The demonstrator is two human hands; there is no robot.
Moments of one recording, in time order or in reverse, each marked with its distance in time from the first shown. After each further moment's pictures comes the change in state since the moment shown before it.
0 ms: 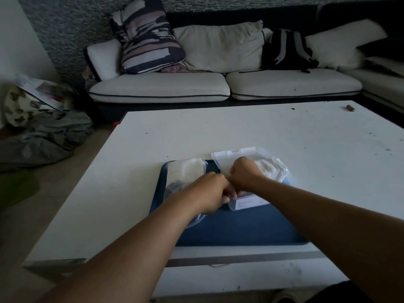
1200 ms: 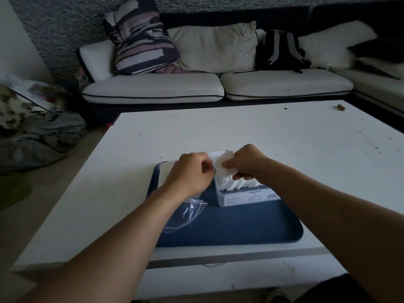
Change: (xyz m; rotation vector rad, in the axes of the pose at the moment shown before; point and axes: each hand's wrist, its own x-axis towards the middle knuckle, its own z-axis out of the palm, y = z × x) left_hand -0.008 0.006 -0.028 -0.211 0.404 -0.177; right_hand -0.007 0.003 -0.044 0.410 -0.055 0.149
